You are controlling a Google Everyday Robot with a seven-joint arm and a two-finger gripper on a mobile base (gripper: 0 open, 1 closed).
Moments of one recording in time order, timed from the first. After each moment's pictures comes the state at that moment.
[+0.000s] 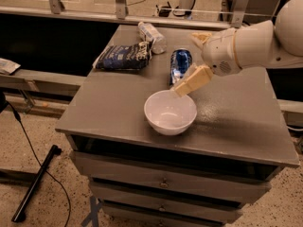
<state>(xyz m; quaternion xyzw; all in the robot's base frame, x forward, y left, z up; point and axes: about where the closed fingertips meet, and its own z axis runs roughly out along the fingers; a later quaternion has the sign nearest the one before) 0.576 -0.076 0.932 -0.55 0.67 0.17 0.47</state>
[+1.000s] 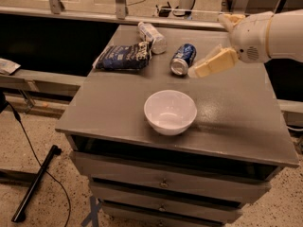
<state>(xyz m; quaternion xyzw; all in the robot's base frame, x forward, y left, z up) 0.587 -0.131 0.979 -0.48 0.69 0.13 0.53</state>
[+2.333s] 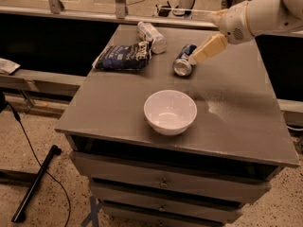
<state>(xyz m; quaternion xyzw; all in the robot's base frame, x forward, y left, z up) 0.683 -0.149 0.944 -0.52 0.71 0.14 0.46</state>
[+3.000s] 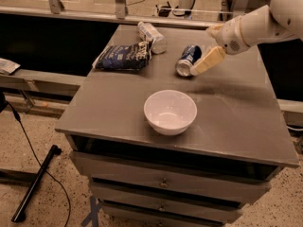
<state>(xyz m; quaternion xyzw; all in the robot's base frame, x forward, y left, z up) 0.702 -0.159 0.894 -0.53 0.73 0.14 0.42</state>
